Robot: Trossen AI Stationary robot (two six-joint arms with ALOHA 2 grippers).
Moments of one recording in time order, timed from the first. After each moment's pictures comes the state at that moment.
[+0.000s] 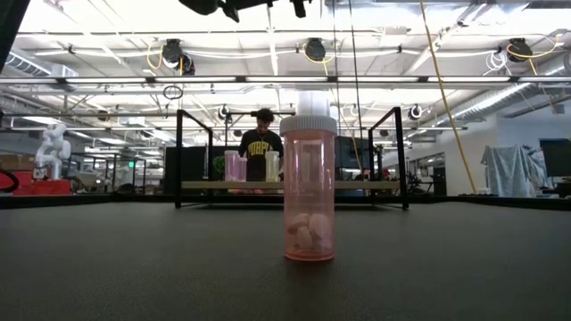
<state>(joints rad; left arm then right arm) 0.33 1.76 1.53 0.48 0.49 -0.01 -0.51 1.07 1.13 0.17 -0.48 0.10</state>
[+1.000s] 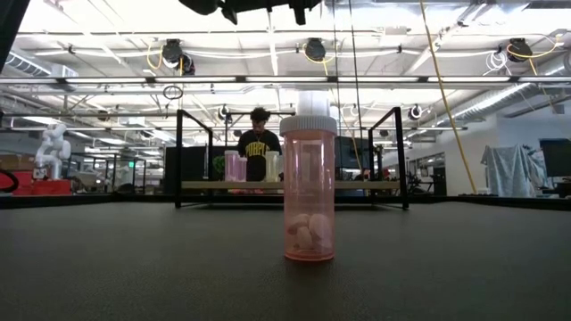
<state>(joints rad) 0.33 1.76 1.53 0.39 0.50 0.00 -0.52 1.09 1.13 0.14 -0.60 0.12</state>
